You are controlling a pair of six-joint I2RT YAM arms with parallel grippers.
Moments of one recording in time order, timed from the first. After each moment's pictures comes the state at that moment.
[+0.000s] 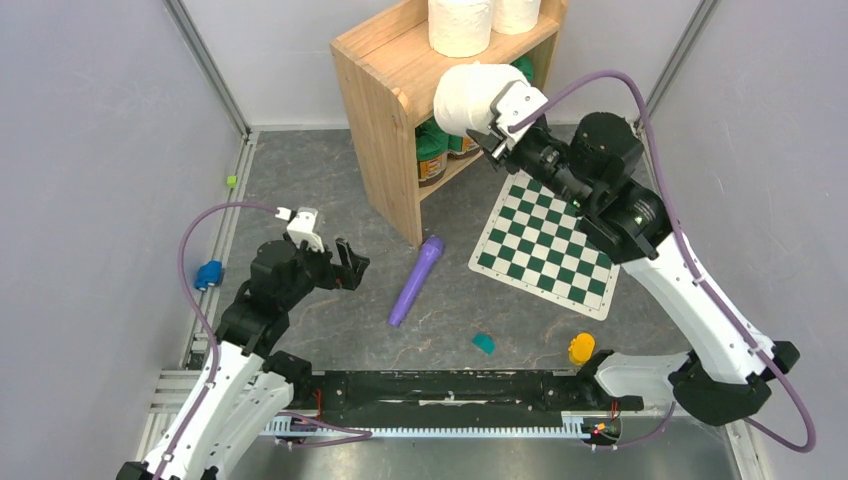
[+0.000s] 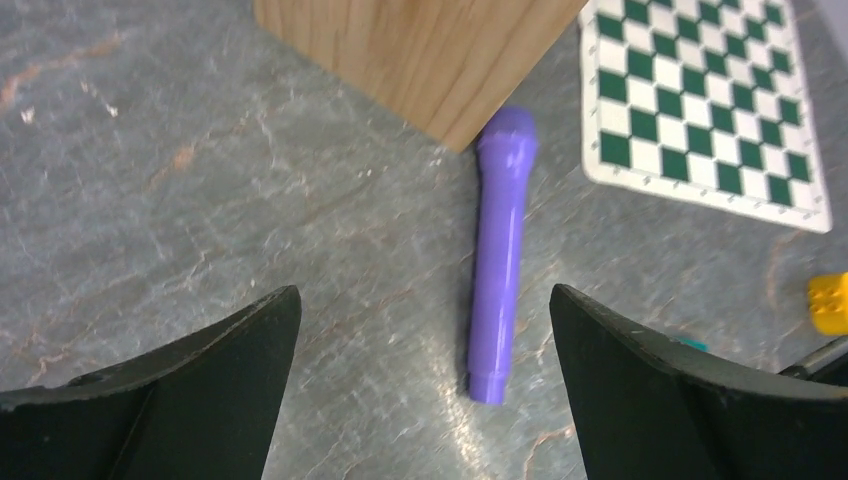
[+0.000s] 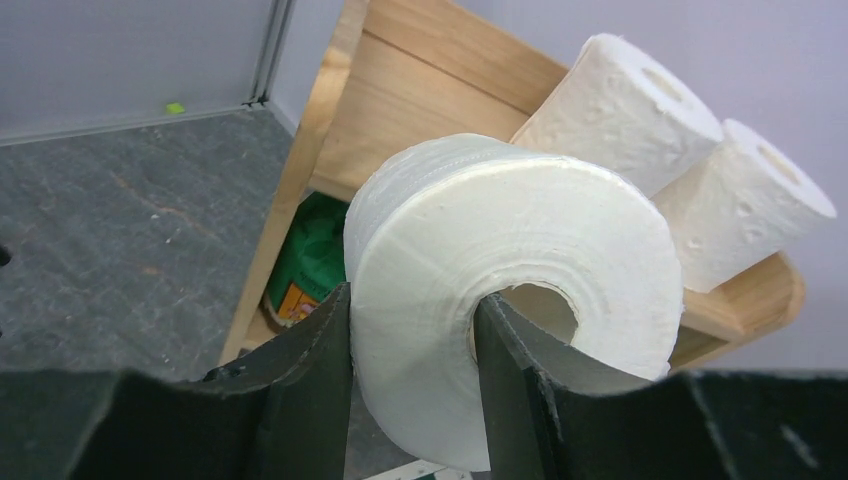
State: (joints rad) left arm -0.36 0.57 0.64 -0.45 0.10 -0.28; right arm 0.70 1.21 1.60 -0.34 -0.06 -0.48
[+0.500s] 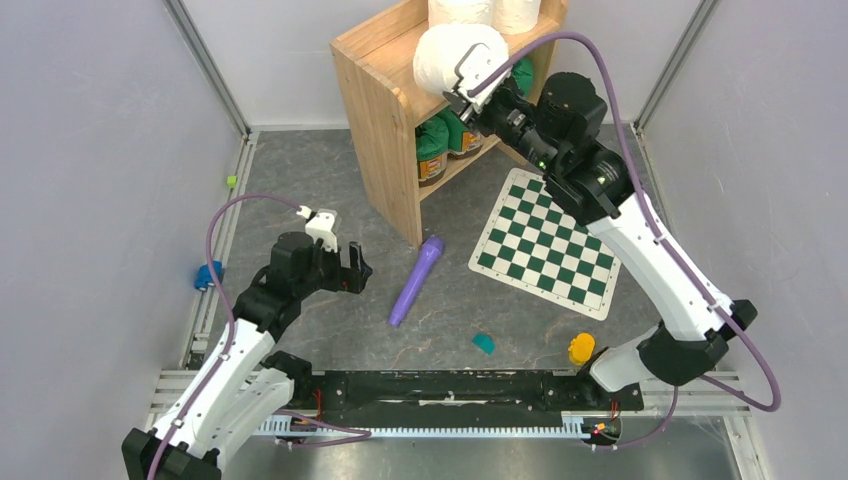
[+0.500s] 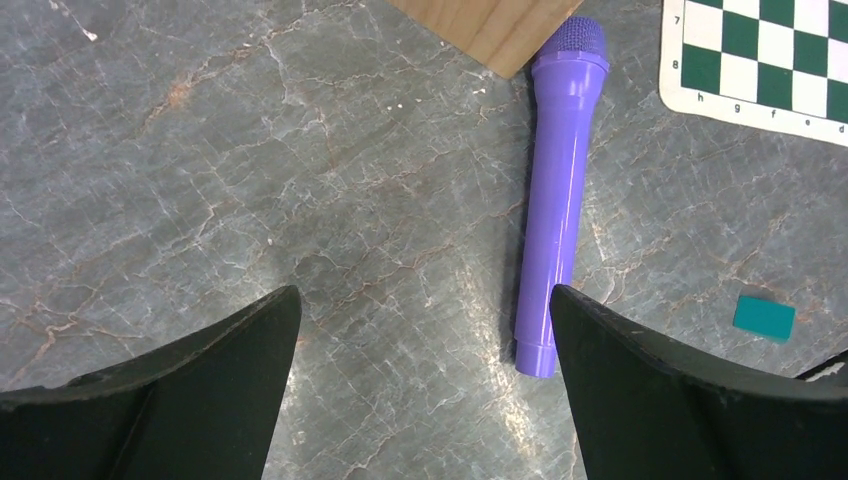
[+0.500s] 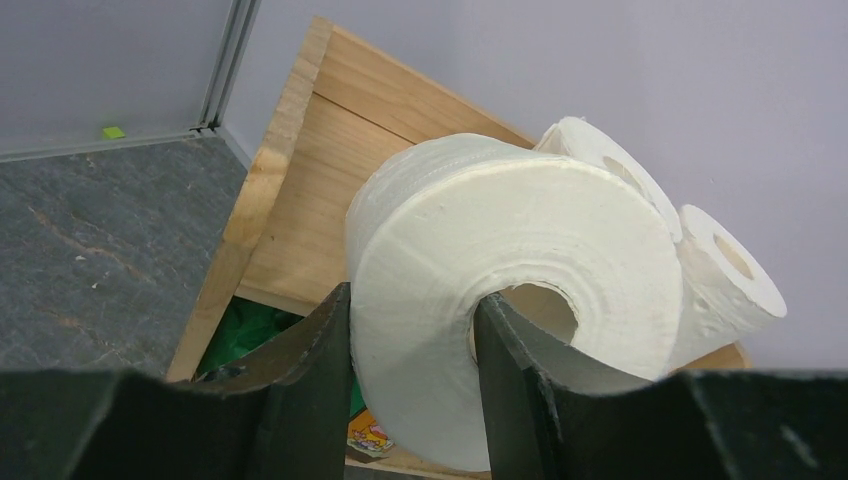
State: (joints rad) left arm -0.36 0.72 0.60 -0.47 0.09 -0.21; right arm 0.70 1.45 1.86 -0.31 -0.03 -0.58
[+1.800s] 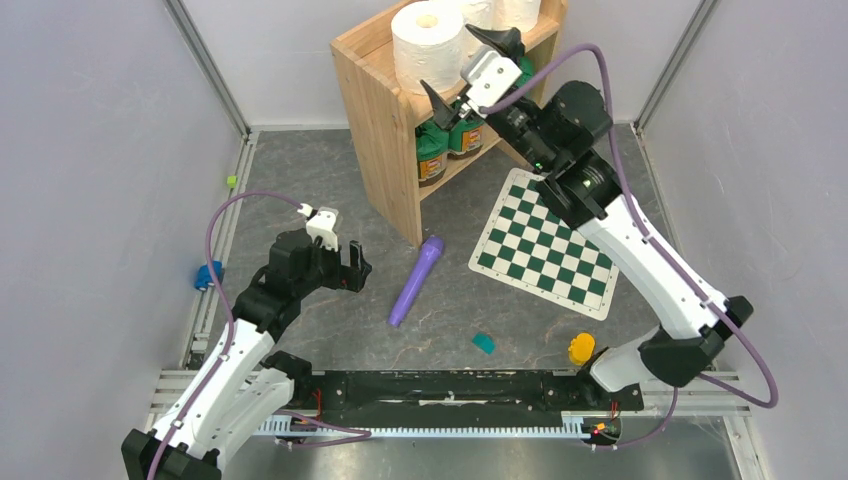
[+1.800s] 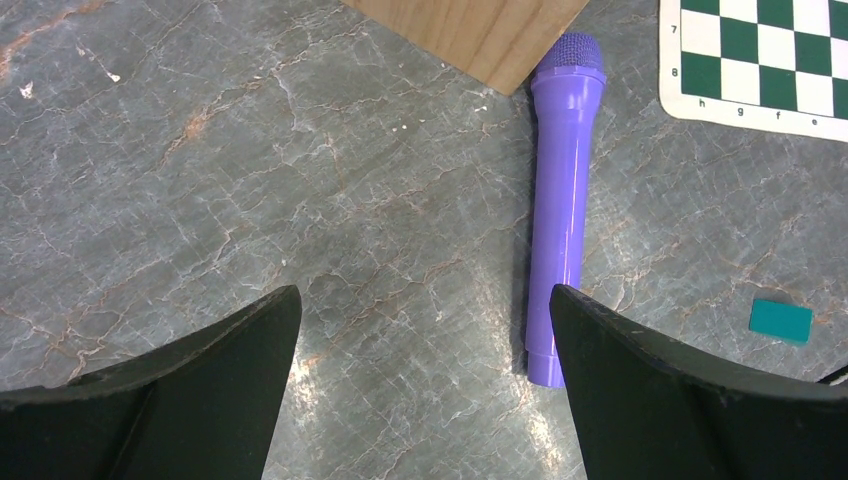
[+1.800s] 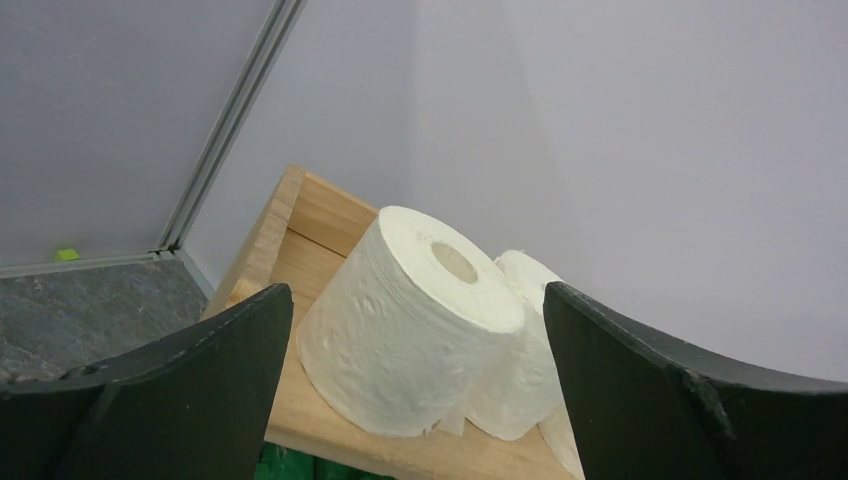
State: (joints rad) left arm -0.36 0.72 0.60 -0.44 0.09 -0.14; right arm 0.70 1.49 1.81 0.04 -0.13 -0.64
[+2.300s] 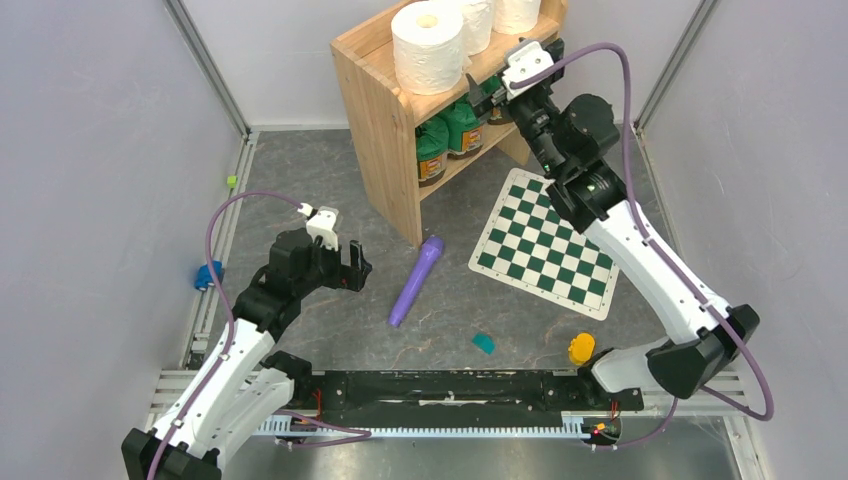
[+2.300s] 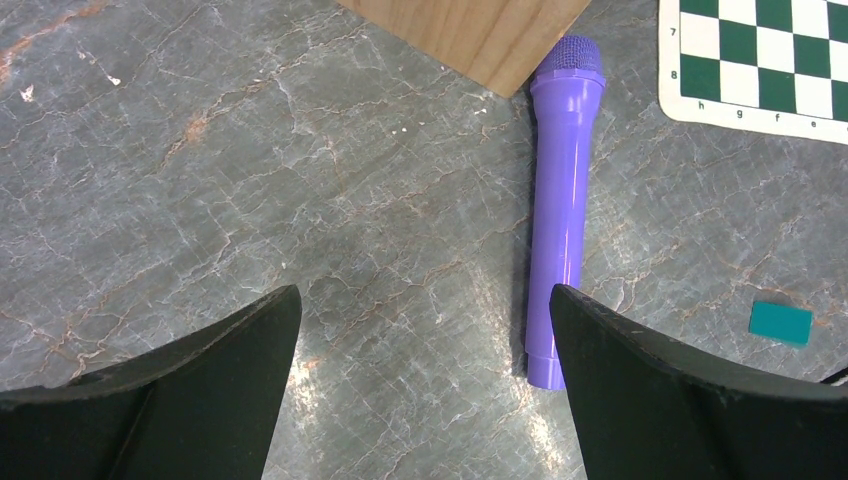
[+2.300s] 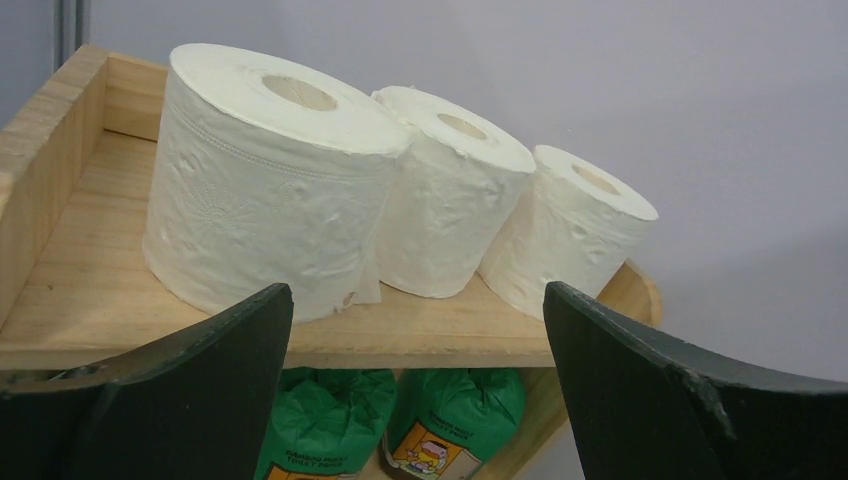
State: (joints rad) left arm -0.36 0.72 0.60 -0.43 0.09 -0.14; right arm 0.57 1.38 1.55 0.18 0.06 -0.49
